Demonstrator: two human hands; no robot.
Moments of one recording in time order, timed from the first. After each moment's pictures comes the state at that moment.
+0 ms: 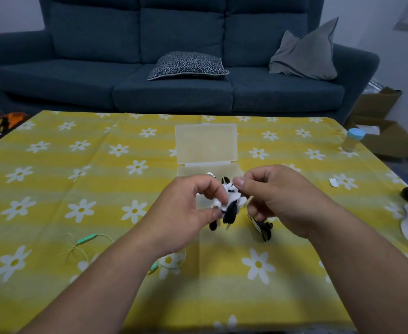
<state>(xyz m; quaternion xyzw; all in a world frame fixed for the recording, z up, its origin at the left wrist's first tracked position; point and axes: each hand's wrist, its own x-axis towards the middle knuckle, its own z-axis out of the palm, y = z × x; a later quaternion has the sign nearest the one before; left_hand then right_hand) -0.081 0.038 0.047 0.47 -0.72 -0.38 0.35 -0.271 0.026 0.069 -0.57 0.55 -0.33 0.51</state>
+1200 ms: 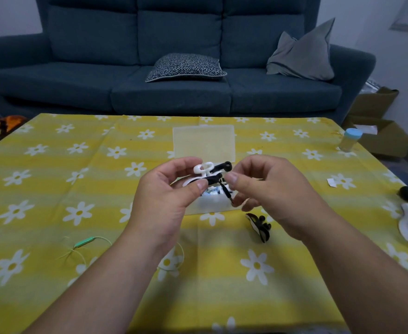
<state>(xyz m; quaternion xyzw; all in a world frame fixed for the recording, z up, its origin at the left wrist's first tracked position) -0.087 0.032 0.045 0.41 -0.44 -0.53 0.60 -0.262 0.035 0.078 -0.62 0.53 -0.40 0.42</state>
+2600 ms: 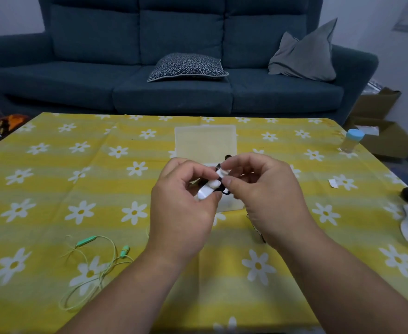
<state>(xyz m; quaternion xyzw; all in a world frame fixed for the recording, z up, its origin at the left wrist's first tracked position) -0.104 0.048 0.047 0.48 -0.60 -0.26 0.59 -0.236 0.039 0.069 -0.57 0.53 -0.50 0.38</state>
